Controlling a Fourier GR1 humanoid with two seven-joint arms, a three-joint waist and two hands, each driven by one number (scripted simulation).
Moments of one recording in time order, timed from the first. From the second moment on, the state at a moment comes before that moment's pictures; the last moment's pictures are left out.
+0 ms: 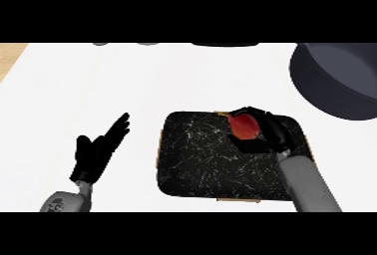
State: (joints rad) left arm -0.09 0.20 -0.15 -1.37 0.08 -0.08 0.12; right arm -0.37 -0.10 0.06 -1.02 0.10 0.16 -0.12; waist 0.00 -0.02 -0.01
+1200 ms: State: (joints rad) left arm -0.09 0.20 -0.13 -1.40 0.09 -0.10 0.12; right arm -0.30 -0.85 -0.34 -0.70 -0.10 0.60 -0.56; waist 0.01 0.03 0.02
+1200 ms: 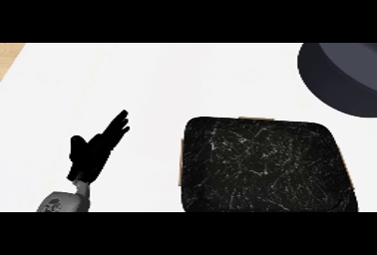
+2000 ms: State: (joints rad) left arm -0.12 0.18 -0.16 -1.38 0.08 -0.12 0.13; right arm -0.39 -1.07 -0.31 -0.56 0.03 0.43 -0.77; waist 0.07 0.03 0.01
